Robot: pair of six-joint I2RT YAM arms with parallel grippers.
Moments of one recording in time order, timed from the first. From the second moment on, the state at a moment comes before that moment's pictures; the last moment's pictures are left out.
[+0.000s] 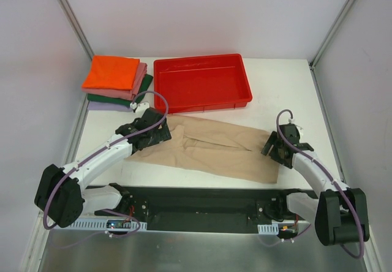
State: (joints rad) left arm -0.58 1.18 0.78 -0.61 -0.38 -0.80; right arm 0.13 1.07 0.47 -0.53 0.20 0.58
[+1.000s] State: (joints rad) left arm -0.58 1.14 0.75 -0.61 -0.38 -0.80; right arm 0.11 1.02 0.64 -0.74 0.19 0.50
